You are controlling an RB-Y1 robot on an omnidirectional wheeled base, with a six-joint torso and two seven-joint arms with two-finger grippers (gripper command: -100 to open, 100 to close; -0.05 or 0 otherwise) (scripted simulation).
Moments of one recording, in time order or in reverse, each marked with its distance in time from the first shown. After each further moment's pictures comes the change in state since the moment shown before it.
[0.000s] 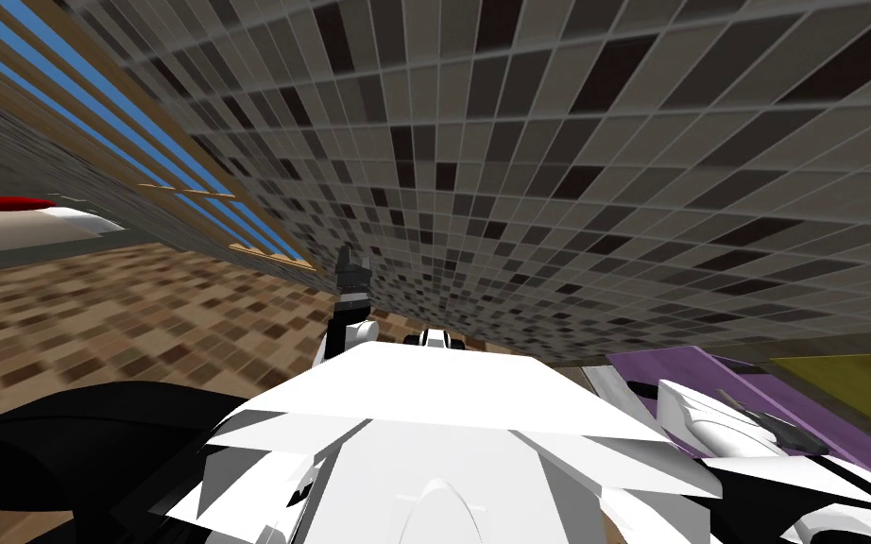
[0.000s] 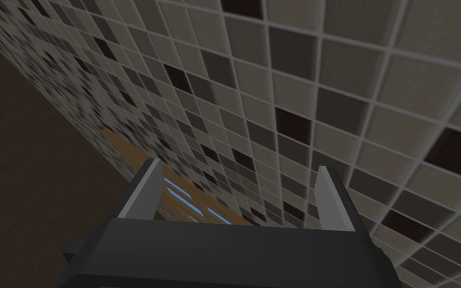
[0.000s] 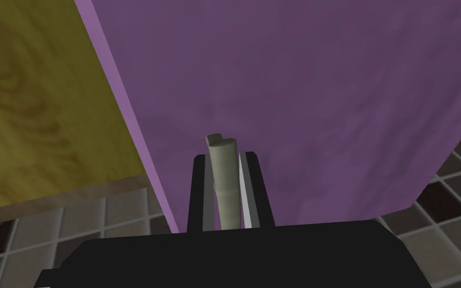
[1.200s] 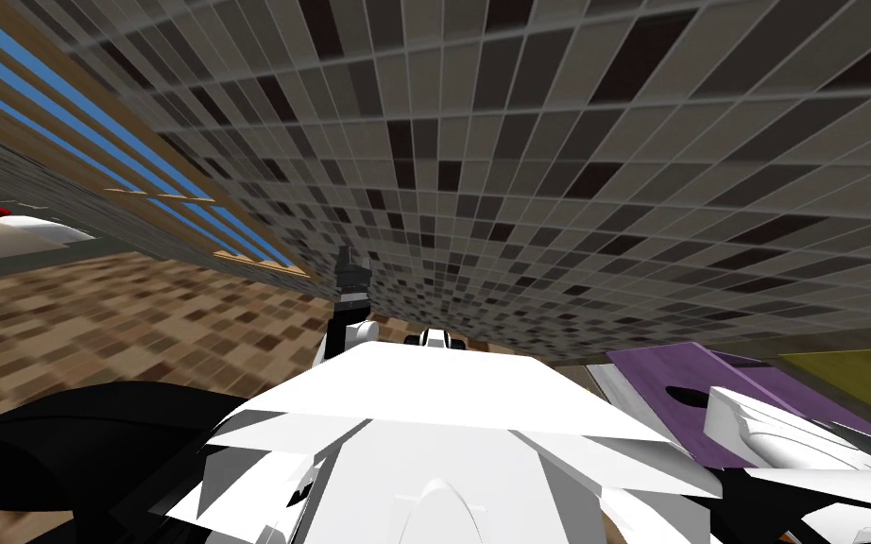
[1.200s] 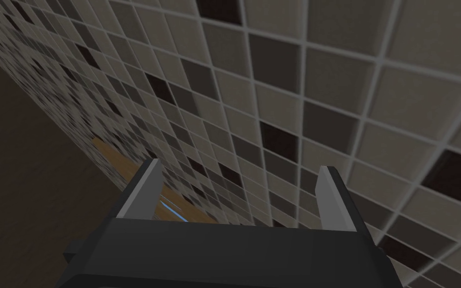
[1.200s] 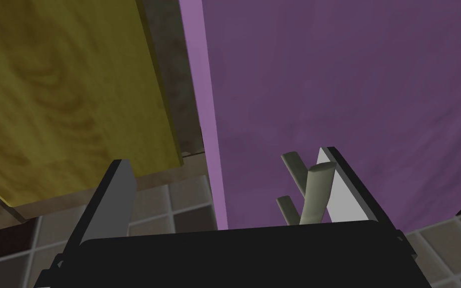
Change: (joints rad) left arm 0.000 0.000 0.000 0.000 0.000 0.000 0.000; right arm 0.008 -0.101 -0.020 0.037 -0.062 -0.128 0.058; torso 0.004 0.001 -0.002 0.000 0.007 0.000
